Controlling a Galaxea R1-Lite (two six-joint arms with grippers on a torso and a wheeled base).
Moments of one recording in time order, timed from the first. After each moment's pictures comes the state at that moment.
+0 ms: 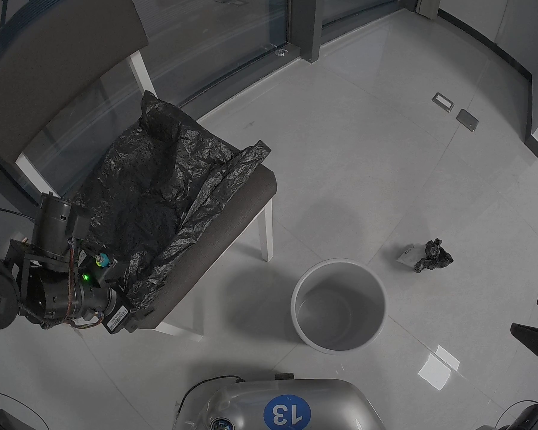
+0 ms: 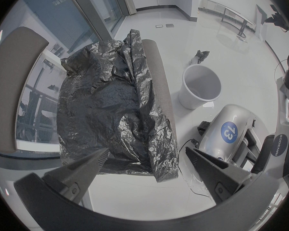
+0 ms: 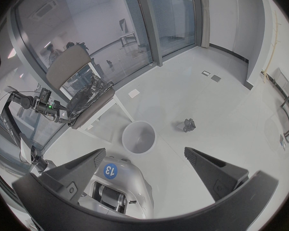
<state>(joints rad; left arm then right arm) -0.39 1.48 -0.74 0.04 0.19 0.53 0.23 0.67 -0.54 0.31 0.05 0.11</state>
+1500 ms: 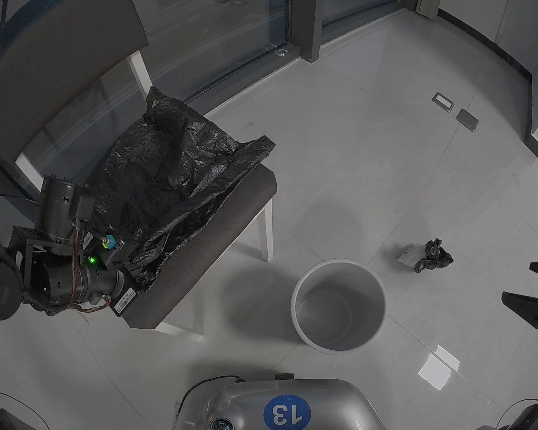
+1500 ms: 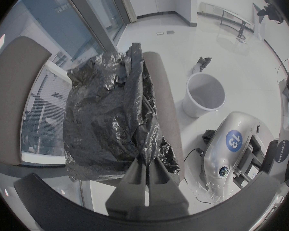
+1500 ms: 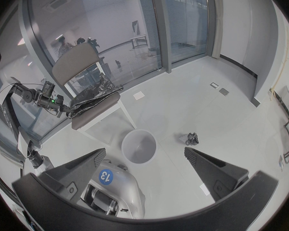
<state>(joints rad) -0.41 1.50 -0.79 -0.01 0.19 0.56 0.24 0.83 -0.61 0.19 0.09 -0.01</state>
